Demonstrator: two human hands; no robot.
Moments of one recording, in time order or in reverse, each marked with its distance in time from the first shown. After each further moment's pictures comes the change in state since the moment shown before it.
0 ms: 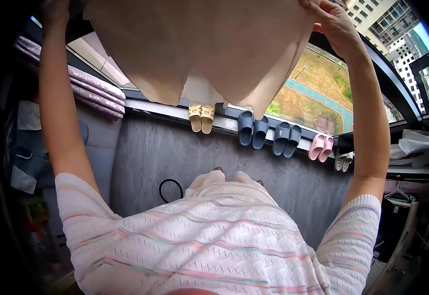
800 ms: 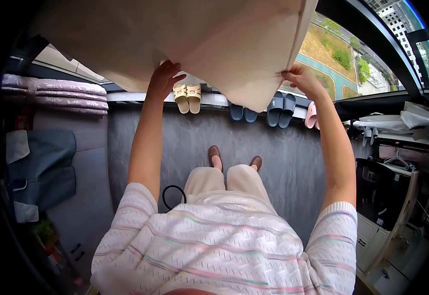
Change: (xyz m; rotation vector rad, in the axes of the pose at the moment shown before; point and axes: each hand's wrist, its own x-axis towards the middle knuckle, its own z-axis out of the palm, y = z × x) left_hand -0.371 -0.162 0.104 -0.718 -0.498 -1.295; right_hand -0.133 0.179 0.041 -0.119 -0.007 0.734
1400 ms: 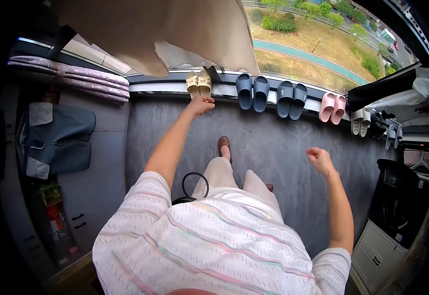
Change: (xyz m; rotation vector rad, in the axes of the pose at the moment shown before) left_hand -0.109 -0.175 0.086 0.778 0.073 -0.431; right_hand -0.257 0.283 -0.010 -0.206 -0.006 0.180
